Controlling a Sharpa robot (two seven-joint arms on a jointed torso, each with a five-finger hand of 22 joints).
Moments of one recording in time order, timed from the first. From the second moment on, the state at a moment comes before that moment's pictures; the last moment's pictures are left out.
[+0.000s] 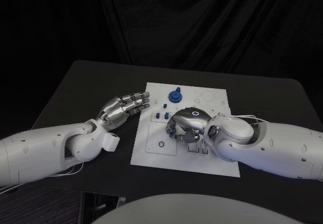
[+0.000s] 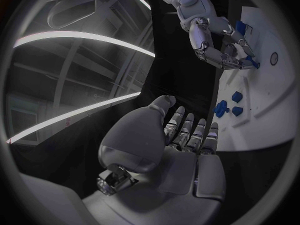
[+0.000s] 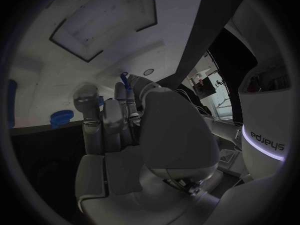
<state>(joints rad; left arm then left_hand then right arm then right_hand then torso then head) 1.09 -1.01 -0.21 1.60 -0.04 0.07 0.68 1.38 0.20 0.06 -0.03 0.65 0.53 0.16 0.07 0.06 0.16 0.21 0.45 0.05 0.09 0.25 0.28 0.04 0.11 0.05 0.29 0.09 0.17 1.20 -0.67 -0.24 1.66 -1.66 -0.32 -0.12 1.49 -0.16 0.40 0.13 0.25 1.03 0.12 0.18 0.50 0.94 0.05 0.65 0.32 1.35 -0.01 1.30 0.98 0.13 1.30 0.09 0.92 1.31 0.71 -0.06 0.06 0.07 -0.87</state>
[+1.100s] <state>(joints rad) 1.09 -1.01 -0.21 1.59 -0.04 0.08 0.68 1.37 0.20 0.06 -0.03 0.65 0.53 0.16 0.07 0.06 0.16 0.21 0.45 0.05 0.09 0.25 0.28 0.04 0.11 0.05 0.29 0.09 0.17 1.19 -0.68 -0.24 1.66 -1.67 -0.32 -0.12 1.49 -0.16 0.40 0.14 0.25 1.03 0.12 0.18 0.50 0.94 0.05 0.64 0.32 1.35 -0.01 1.30 0.97 0.13 1.30 0.09 0.92 1.31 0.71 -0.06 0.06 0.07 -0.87</state>
